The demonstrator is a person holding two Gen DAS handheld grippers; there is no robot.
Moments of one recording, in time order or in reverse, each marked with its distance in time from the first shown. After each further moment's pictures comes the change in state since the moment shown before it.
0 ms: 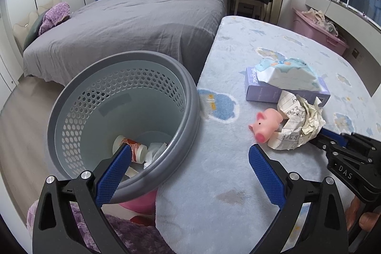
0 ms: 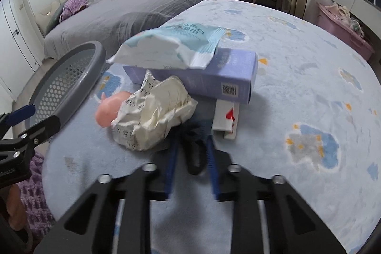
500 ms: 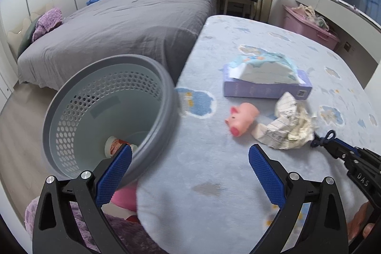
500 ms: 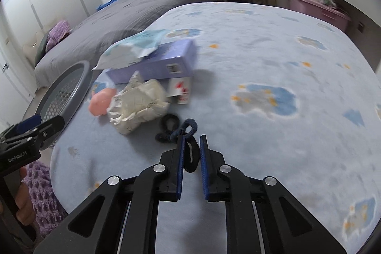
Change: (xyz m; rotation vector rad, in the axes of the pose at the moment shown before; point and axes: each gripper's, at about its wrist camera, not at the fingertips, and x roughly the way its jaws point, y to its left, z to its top) left arm -0.012 -0.030 -0.005 0.050 -0.002 -0.036; right arm -0.050 -0.043 -0.045 0.182 -0.063 -0.044
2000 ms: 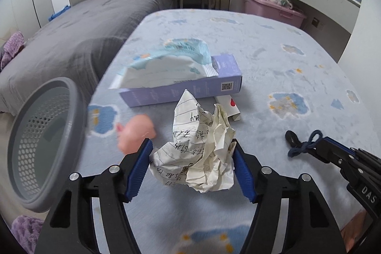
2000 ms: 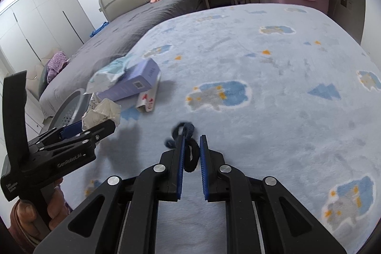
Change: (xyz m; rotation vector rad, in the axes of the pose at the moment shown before) left arm 0.017 -0.102 0.007 0.158 0.010 -0.136; right arm -0.036 -0.058 -0.017 0.140 -0.070 0.070
